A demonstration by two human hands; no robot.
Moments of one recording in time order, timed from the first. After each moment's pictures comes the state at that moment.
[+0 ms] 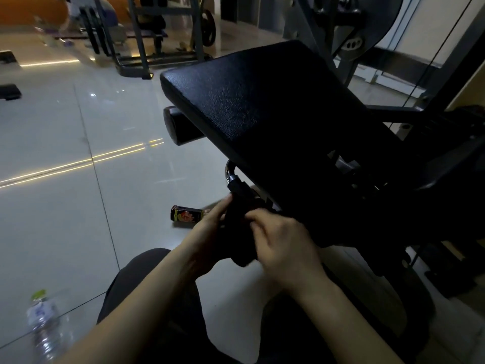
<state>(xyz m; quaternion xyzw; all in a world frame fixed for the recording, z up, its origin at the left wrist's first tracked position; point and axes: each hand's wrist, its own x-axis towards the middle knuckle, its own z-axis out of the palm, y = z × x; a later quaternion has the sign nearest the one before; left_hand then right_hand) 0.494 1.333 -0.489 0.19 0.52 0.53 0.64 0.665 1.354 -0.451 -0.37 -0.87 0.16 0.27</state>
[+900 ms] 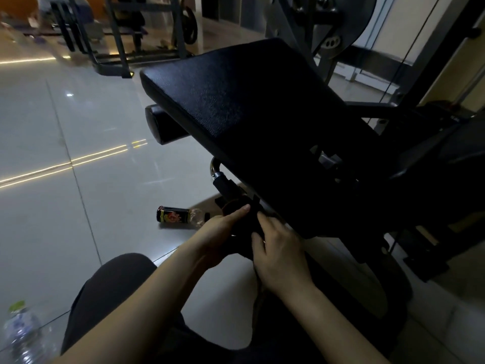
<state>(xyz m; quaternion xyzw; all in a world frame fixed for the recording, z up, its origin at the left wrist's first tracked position) 0.523 1.347 -0.494 0.24 0.54 0.48 0.65 0.681 1.343 -0.488 -0.50 -0.81 0.19 0.22</state>
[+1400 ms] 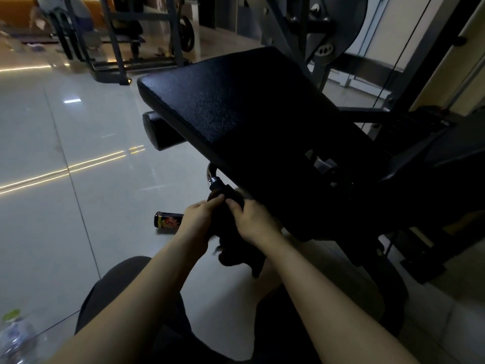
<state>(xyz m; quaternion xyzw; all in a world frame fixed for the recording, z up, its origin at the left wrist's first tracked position) 0.505 1.361 -0.478 0.18 0.60 0.56 0.54 0.627 1.414 -0.483 -0.56 -0.75 0.32 0.15</state>
